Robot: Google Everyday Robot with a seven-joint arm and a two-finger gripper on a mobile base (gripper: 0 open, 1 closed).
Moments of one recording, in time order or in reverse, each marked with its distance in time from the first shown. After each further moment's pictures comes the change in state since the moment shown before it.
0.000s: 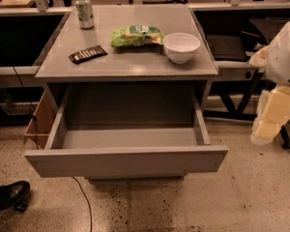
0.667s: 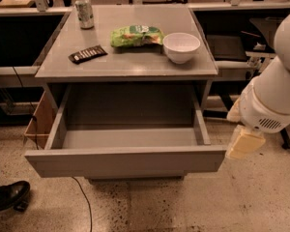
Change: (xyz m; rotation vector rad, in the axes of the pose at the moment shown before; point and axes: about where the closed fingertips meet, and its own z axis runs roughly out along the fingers) arm 0.012 0.033 0.089 -0.026 0.044 0.001
